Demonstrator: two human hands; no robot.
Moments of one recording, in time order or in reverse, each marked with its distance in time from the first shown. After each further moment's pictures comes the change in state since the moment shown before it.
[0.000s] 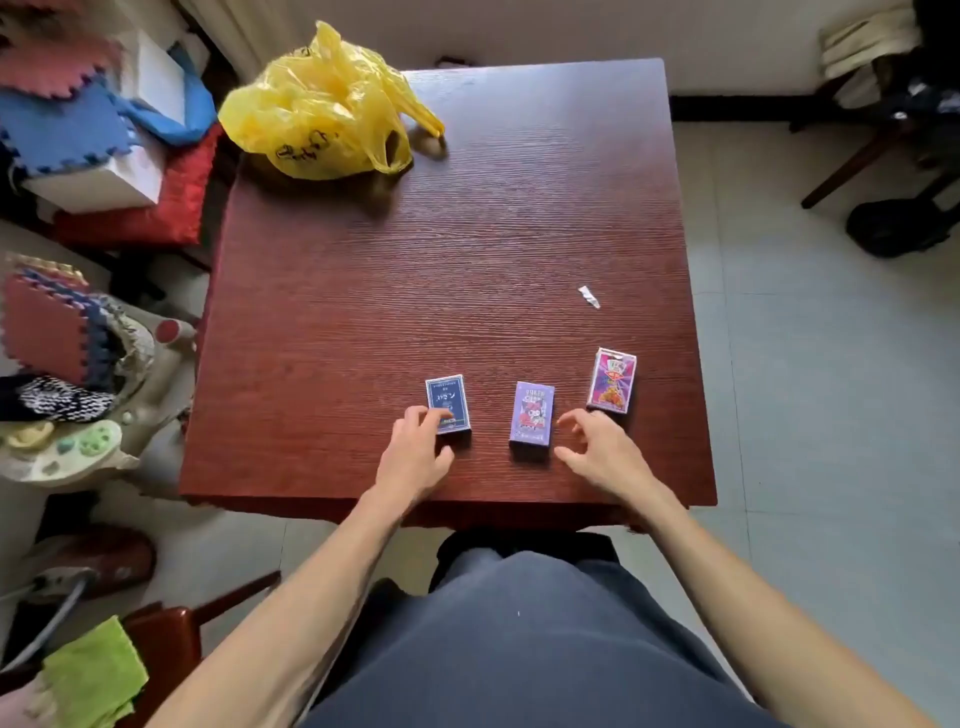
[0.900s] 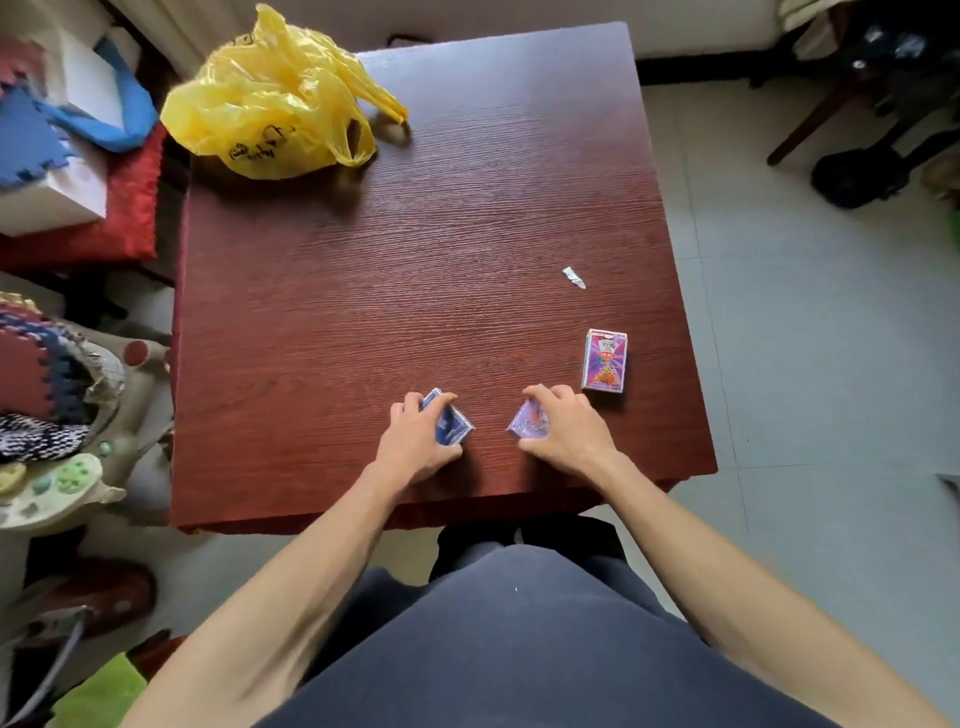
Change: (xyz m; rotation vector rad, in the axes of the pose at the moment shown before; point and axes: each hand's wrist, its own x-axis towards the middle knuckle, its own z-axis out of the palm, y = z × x) left_hand 0.038 -0.013 -0.003 0.155 -0.201 0.053; right_hand 0.021 -0.035 0.026 -0.138 -0.013 0.021
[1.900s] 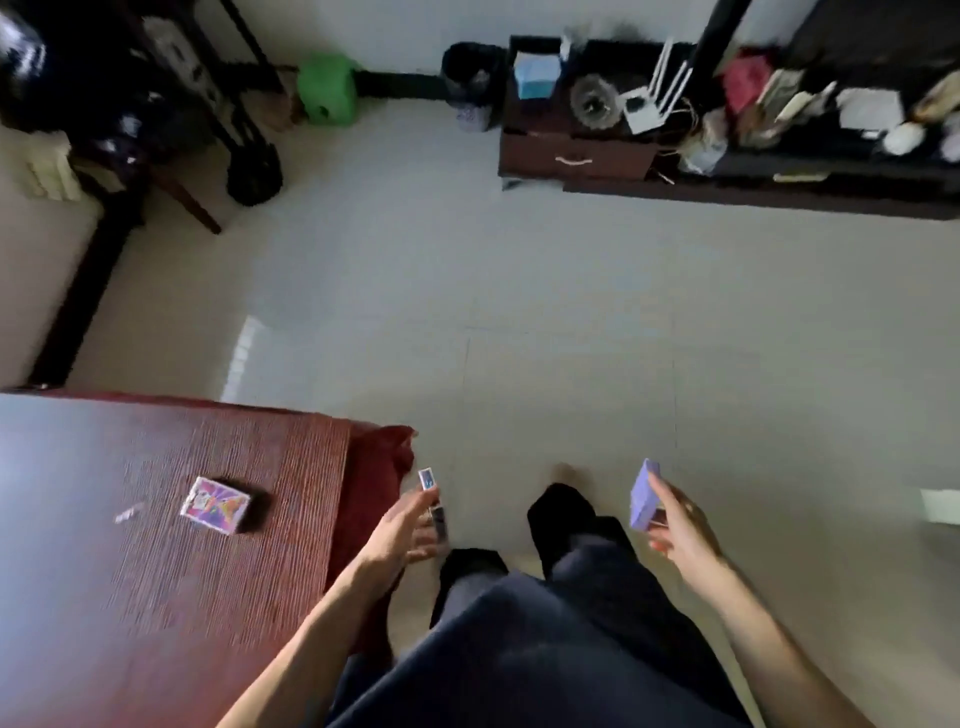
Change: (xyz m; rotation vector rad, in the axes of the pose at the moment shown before) left_hand -0.095 0.222 0.180 -0.119 -0.947 0.157; right_hand -0.420 0.153 0.288 1.967 1.087 1.181
